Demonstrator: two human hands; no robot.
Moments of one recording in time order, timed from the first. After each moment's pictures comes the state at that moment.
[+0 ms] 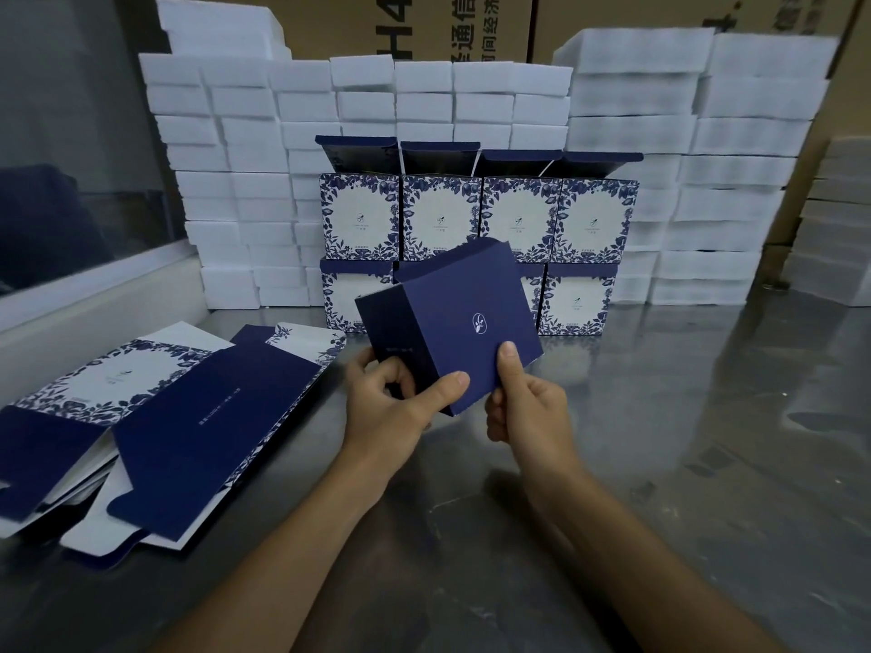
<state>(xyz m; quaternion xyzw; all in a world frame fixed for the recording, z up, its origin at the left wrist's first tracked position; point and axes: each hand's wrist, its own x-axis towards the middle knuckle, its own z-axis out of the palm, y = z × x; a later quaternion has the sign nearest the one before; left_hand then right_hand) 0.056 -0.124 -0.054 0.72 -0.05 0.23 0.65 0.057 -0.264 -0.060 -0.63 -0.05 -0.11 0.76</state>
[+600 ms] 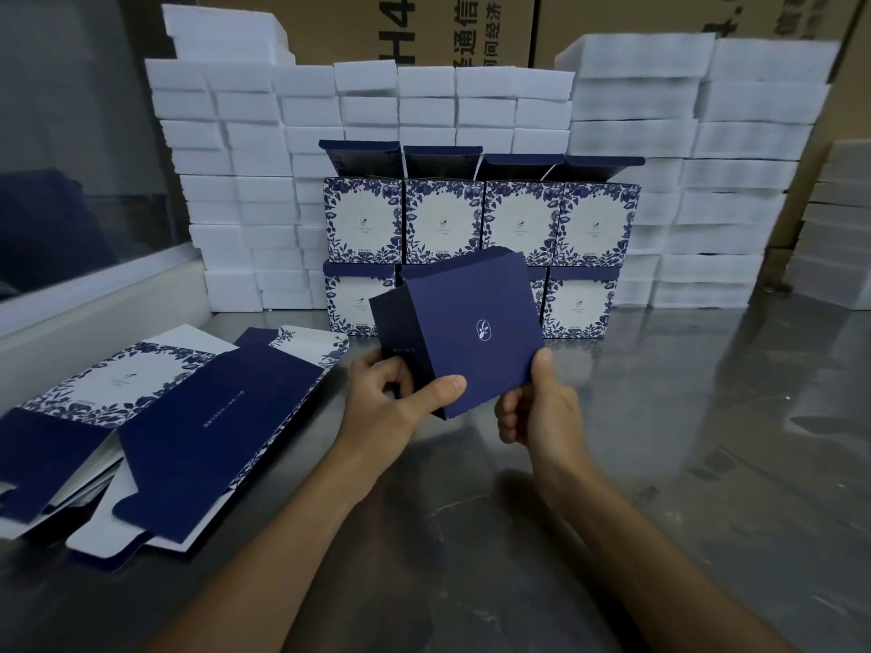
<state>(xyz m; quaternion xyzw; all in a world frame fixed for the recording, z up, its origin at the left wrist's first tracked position) 0.058 -0.111 -0.049 0.73 -0.11 0.17 0.65 0.064 -0.272 -0.061 -0.62 -0.02 -0.12 0.77</state>
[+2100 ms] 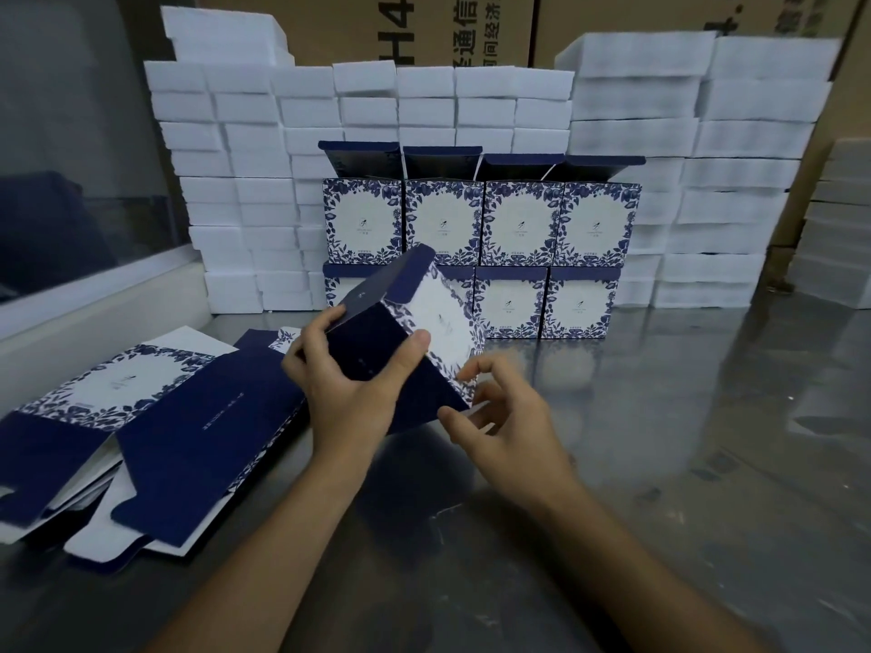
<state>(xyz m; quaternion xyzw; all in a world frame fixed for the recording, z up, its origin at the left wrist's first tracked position) 0.061 -0.106 -0.045 0.65 -0.01 0.37 0.66 0.060 -0.264 -0.077 -0.76 -0.23 -0.19 0.57</state>
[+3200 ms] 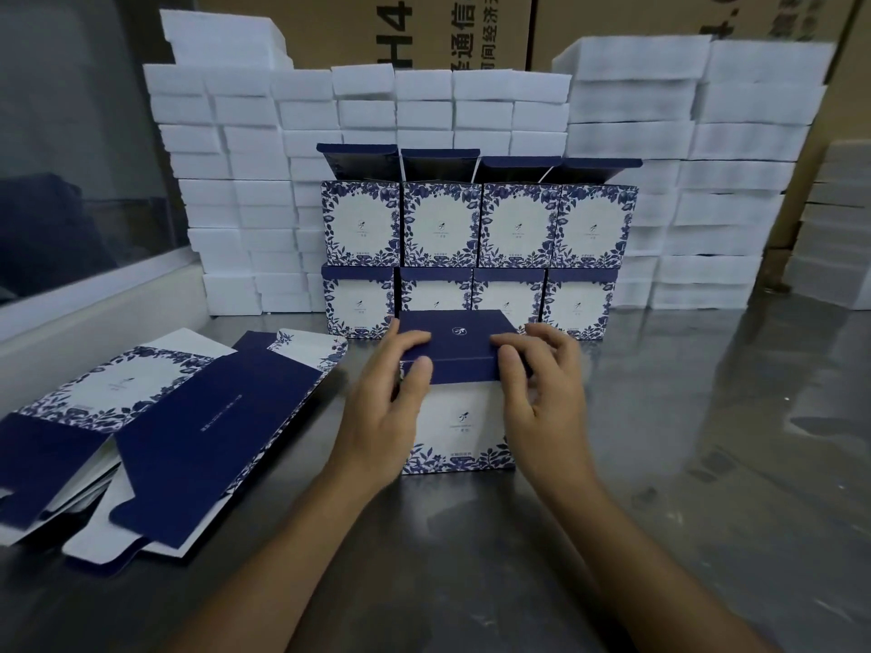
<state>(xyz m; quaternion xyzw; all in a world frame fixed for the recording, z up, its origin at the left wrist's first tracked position) 0.058 -0.110 -0.056 0.77 -0.17 0.27 0.55 0.062 -0.274 -0.061 -0.75 -0.15 -0.40 0.51</state>
